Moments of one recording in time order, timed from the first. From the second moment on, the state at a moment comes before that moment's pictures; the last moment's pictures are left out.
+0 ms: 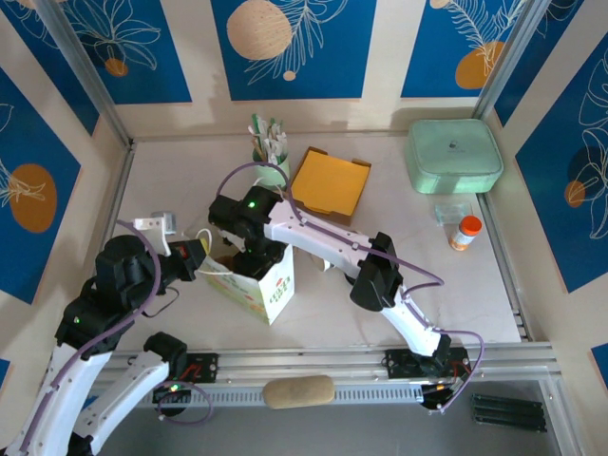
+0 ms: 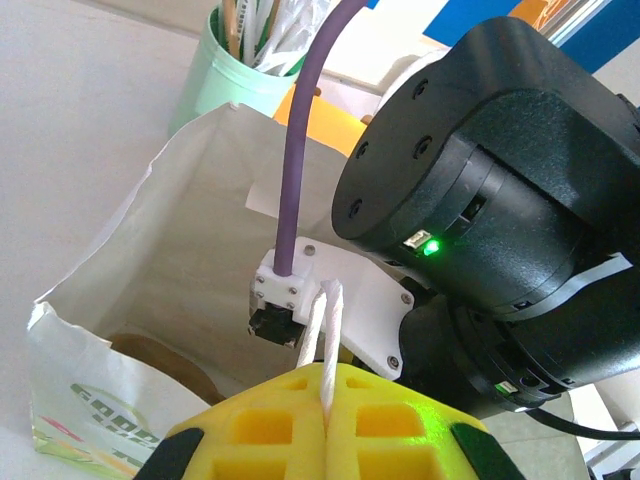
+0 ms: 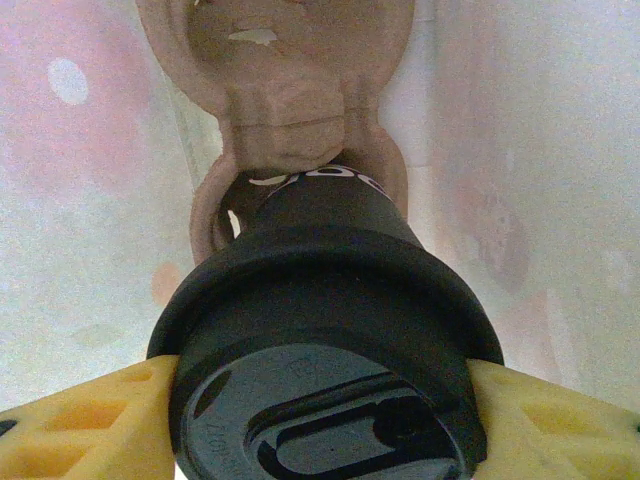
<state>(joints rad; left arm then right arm) -0.44 0.54 0.95 -0.83 0.12 -0.55 1.10 2.26 2.34 -1.61 -0.09 0.24</state>
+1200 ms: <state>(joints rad) -0.44 0.45 0.91 -0.86 0.02 -0.55 1.15 2.27 2.40 -1.63 -0.06 0.23</state>
